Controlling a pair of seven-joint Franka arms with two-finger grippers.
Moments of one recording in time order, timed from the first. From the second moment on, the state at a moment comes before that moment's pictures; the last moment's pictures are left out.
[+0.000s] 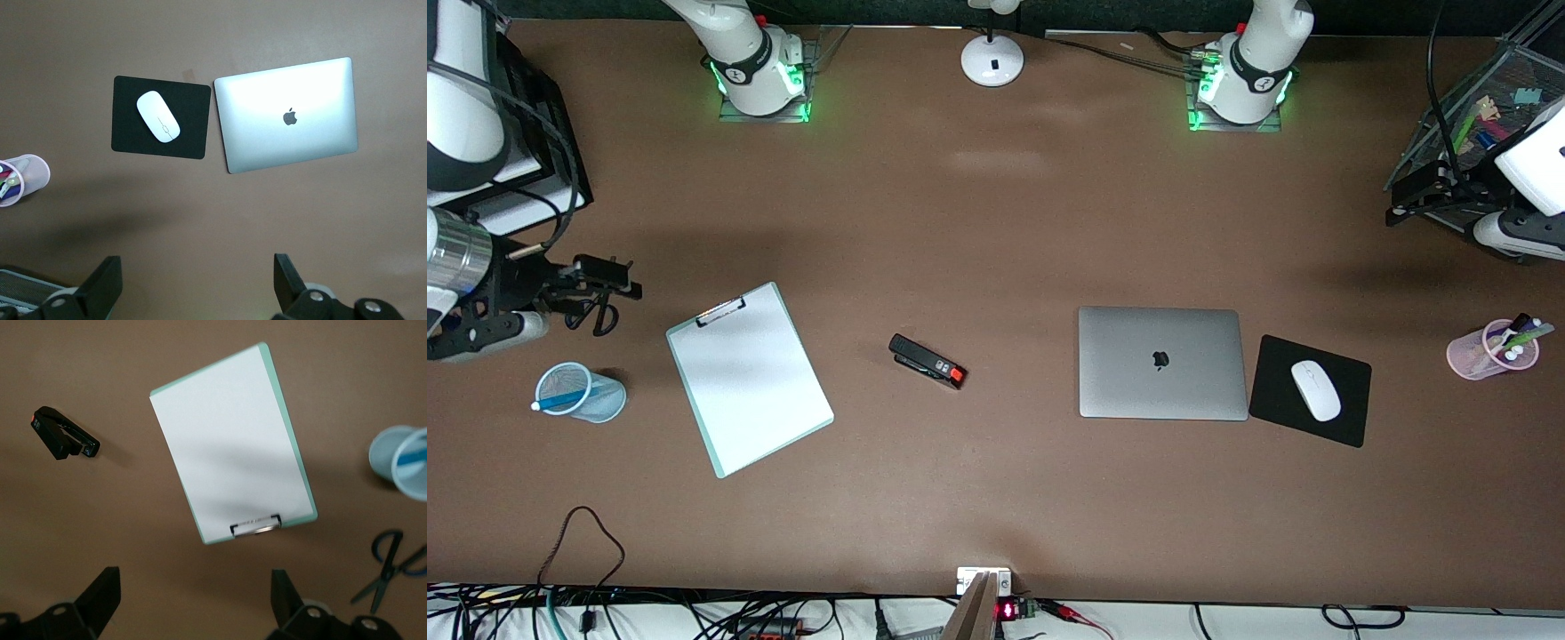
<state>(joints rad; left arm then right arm) -0.03 0.05 0.03 -1.54 -0.04 1.52 0.17 -0.03 0.25 -0.02 -1.53 0.18 1.65 -0.21</state>
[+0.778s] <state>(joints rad) -0.03 0.05 0.03 -1.54 -0.04 1.52 0.17 0.08 0.09 -0.13 -1.52 0.02 1.51 -0.08</state>
